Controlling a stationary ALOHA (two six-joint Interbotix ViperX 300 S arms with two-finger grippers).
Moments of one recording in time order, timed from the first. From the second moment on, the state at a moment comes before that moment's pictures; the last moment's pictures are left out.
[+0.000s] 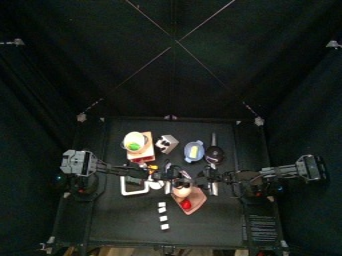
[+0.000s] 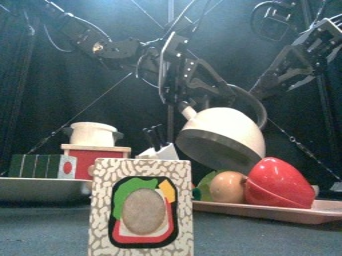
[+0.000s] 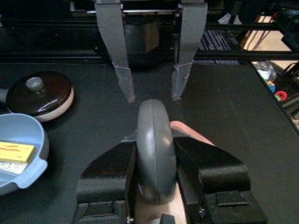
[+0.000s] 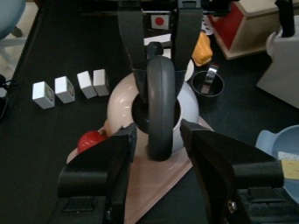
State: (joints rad) left arm 0.01 0.15 0.48 0.16 -0.33 -0.16; right arm 0.03 -0.59 1.05 -0.41 0.01 0.46
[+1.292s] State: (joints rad) left arm -0.33 -0.35 1.13 -0.06 -0.36 -0.17; right arm 0.00 -0.60 1.08 -0.41 0.01 0.46
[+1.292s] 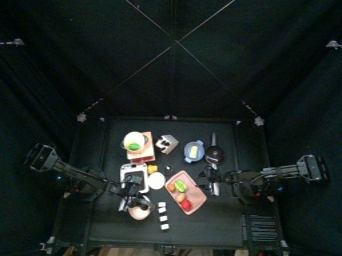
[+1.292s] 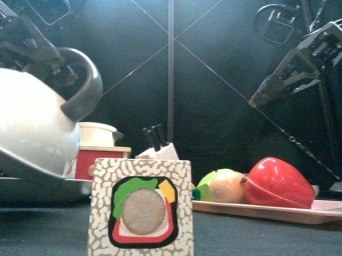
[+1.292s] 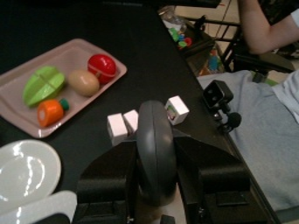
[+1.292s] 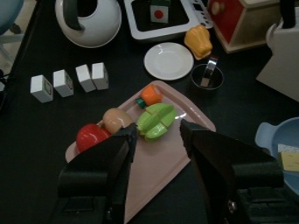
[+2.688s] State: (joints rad) left arm -0.33 -0.46 1.16 -0.13 -0.40 -0.17; right arm -0.01 -0.60 1.09 -0.41 0.01 0.46
